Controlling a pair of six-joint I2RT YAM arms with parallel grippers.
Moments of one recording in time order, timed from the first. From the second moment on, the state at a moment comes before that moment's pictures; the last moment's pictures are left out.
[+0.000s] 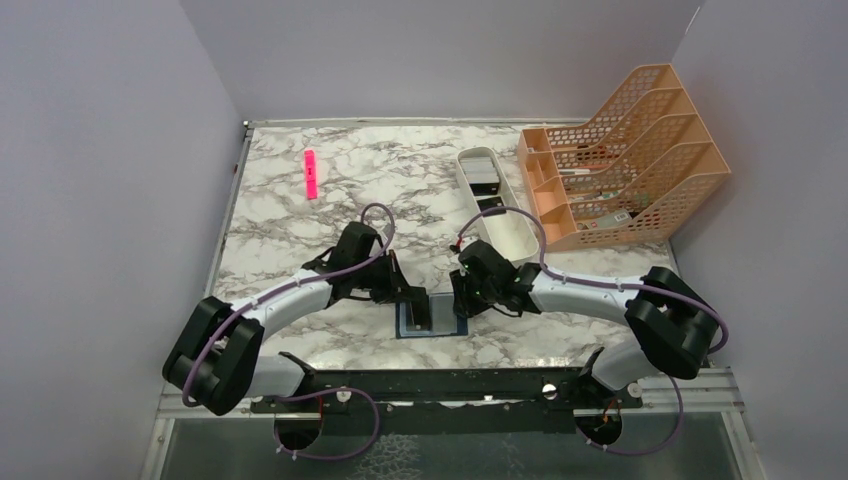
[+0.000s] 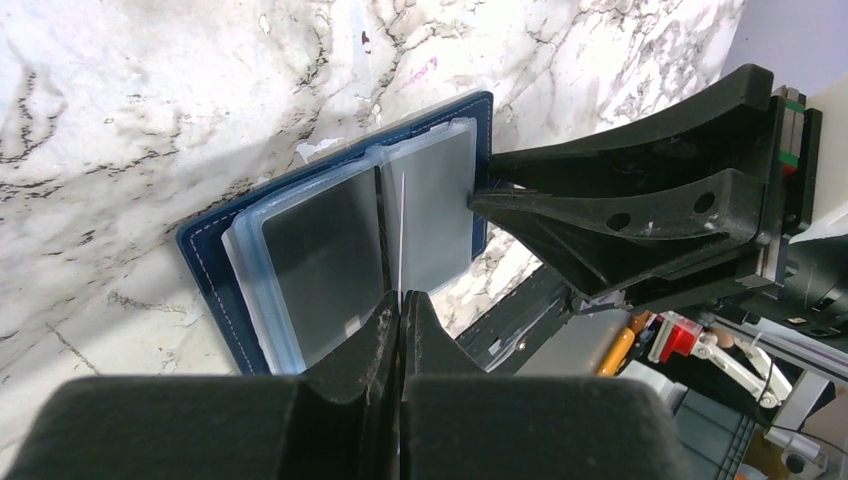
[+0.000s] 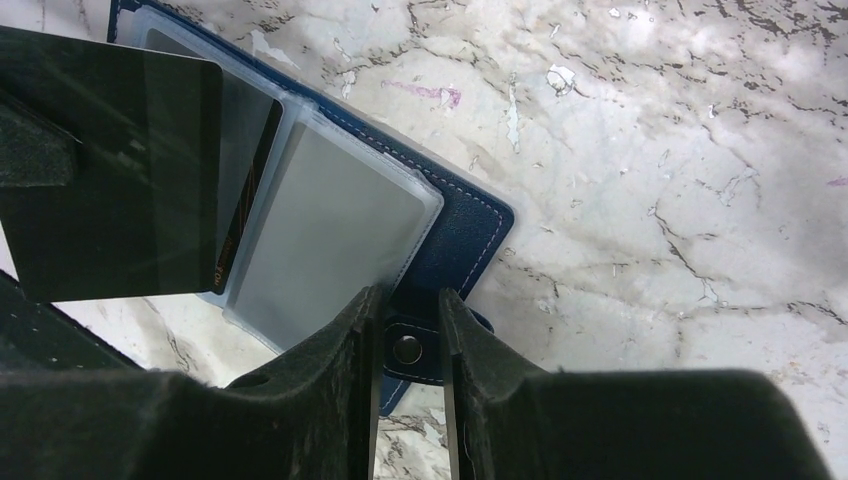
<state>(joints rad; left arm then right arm) -0.53 1.29 0.57 -0.13 0.53 -0.79 0.90 1.48 0.73 -0.19 -0.01 0.43</state>
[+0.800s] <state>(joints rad) -0.56 1.38 0.57 -0.07 0.53 -0.80 0.90 1.48 0.70 -0.16 0.00 0.44</state>
